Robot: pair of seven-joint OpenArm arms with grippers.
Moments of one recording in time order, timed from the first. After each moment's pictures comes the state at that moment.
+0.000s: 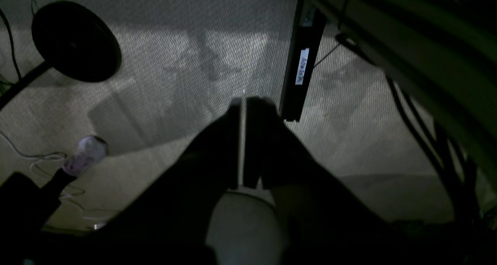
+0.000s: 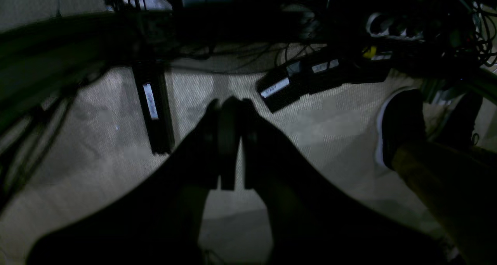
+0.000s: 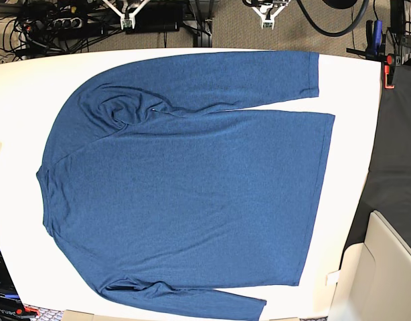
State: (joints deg) left arm 4.7 0.0 -6.3 7.5 2.8 -0.6 4.3; right arm -12.9 4.0 0.7 20.3 -4.3 -0.9 1.9
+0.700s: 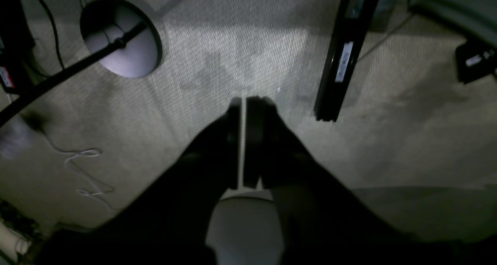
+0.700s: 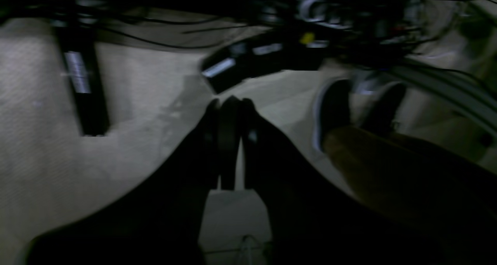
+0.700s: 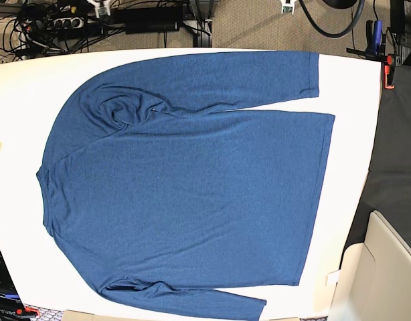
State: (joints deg) left arm 21.4 -5.6 -6.3 29.0 2.8 -0.9 5.0; right arm -25.0 11.7 0.8 36.7 -6.7 -1.4 -2.5
